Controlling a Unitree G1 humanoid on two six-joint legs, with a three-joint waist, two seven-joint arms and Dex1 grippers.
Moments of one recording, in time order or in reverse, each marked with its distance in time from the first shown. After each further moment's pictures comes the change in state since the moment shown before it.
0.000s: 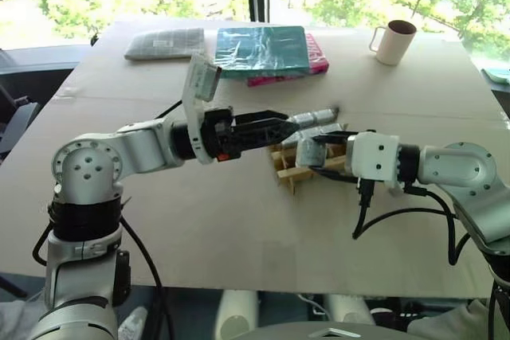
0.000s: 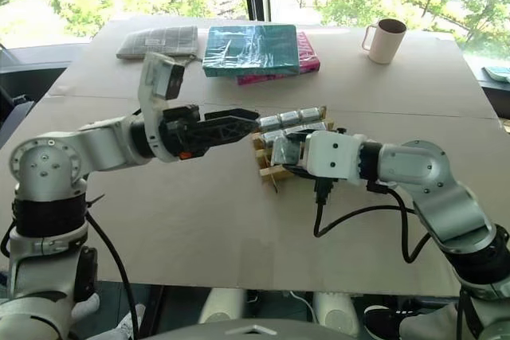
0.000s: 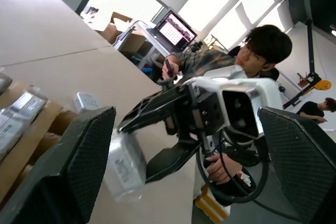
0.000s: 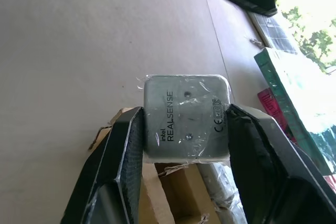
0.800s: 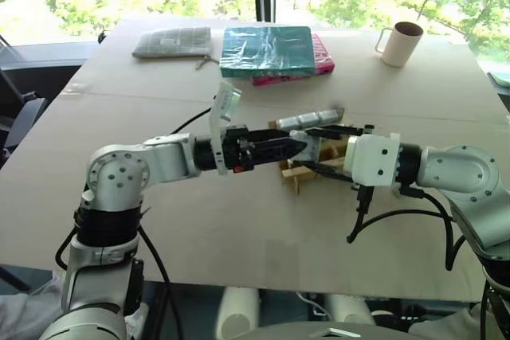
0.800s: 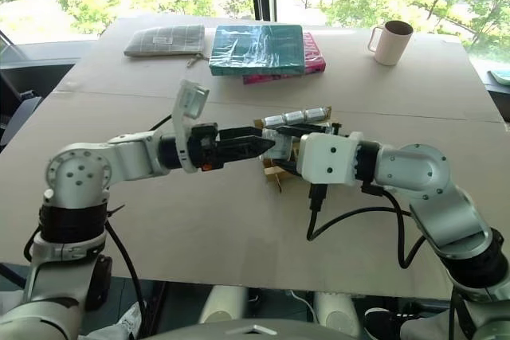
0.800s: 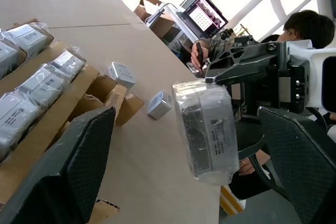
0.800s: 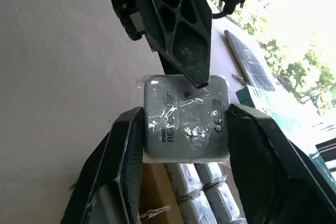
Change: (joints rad) left arm -0.018 -0.098 -0.064 0.012 0.180 0.017 0.006; right arm 0.004 0.053 0.001 -0.038 -0.042 -0.081 -0.028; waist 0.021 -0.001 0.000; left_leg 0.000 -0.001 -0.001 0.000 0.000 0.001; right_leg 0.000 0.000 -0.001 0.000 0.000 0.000
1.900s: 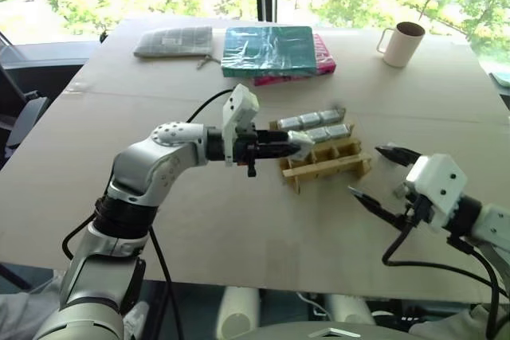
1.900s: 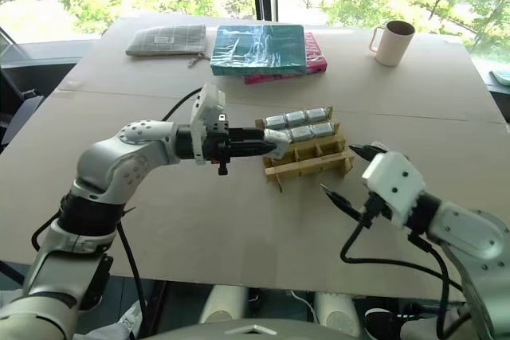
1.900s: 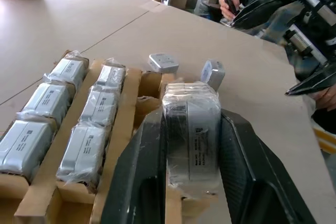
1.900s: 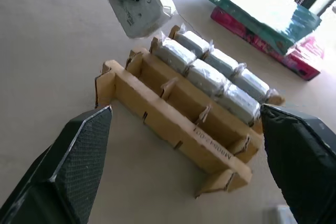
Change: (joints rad) left arm -0.029 0.039 -0.253 0.096 0.710 -0.497 -0.528; right arm 0.633 0.052 -0.452 -0.275 0.199 0.254 -0.161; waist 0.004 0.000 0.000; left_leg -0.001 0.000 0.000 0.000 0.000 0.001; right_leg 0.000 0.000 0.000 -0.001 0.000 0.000
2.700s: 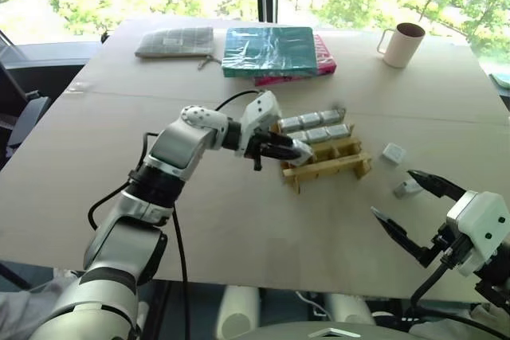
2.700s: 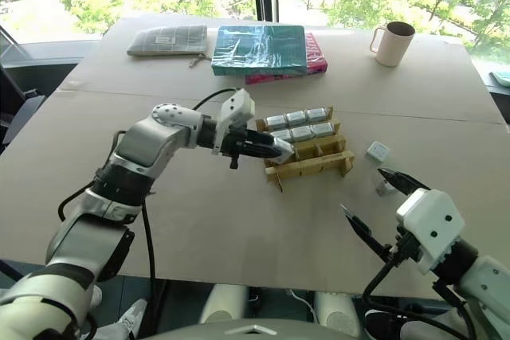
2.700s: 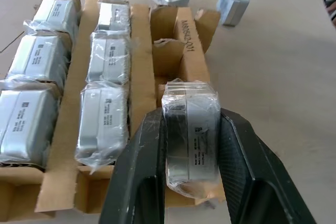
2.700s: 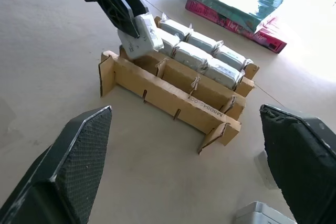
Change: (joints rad) left arm -0.235 -0.085 -0.180 0.341 0.338 -0.095 -0.234; right arm 0.361 0.026 -0.116 -0.086 0.102 -0.219 -0.124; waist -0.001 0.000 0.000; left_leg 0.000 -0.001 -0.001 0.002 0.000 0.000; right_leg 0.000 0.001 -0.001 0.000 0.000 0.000
